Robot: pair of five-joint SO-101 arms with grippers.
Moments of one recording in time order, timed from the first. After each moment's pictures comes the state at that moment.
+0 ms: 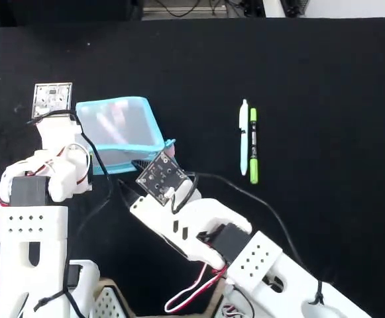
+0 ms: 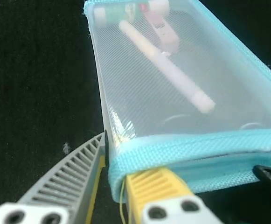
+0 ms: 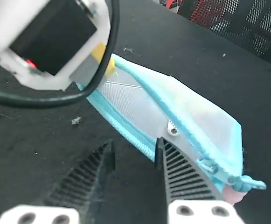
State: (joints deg) left arm -7.5 -51.1 40.5 71.6 -1.5; right arm -48.3 -58.3 70.7 22.5 6.3
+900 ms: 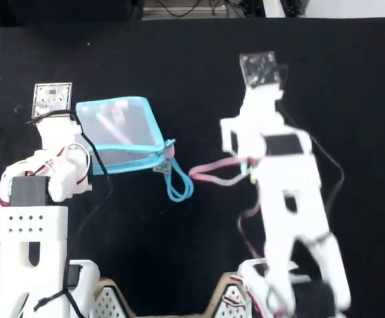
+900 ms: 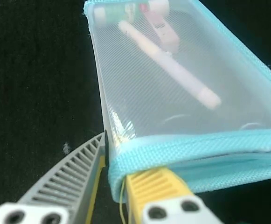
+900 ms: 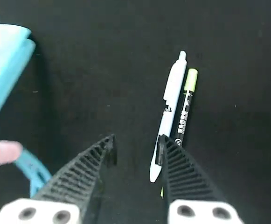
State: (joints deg) left arm -7.5 -51.1 40.5 71.6 -1.5; right arm -4.7 -22.1 29.1 58.6 1.3
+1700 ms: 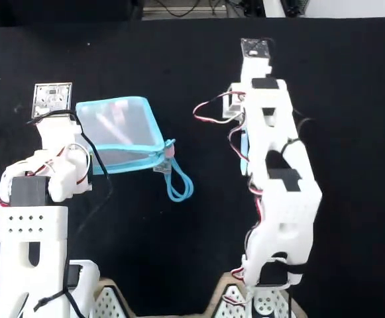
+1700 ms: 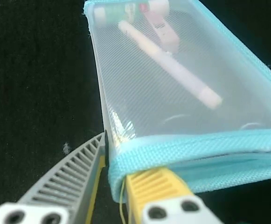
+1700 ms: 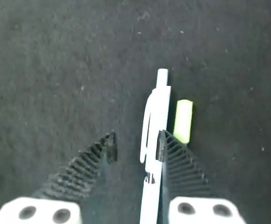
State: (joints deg) left arm -7.5 -51.1 40.5 71.6 -1.5; right arm -0.4 33.9 -13.7 58.6 -2.7
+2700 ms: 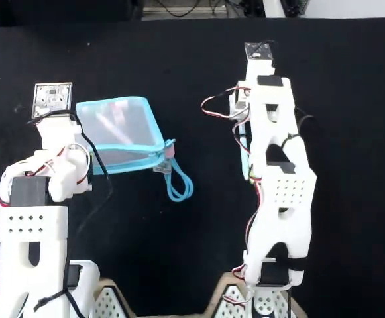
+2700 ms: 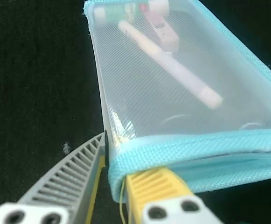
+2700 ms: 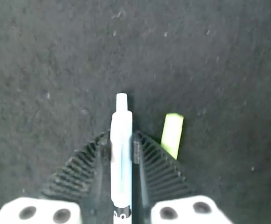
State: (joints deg) left arm -7.5 -51.1 40.5 71.6 -1.5; right arm 2.2 45.8 -27.4 66.0 2.4
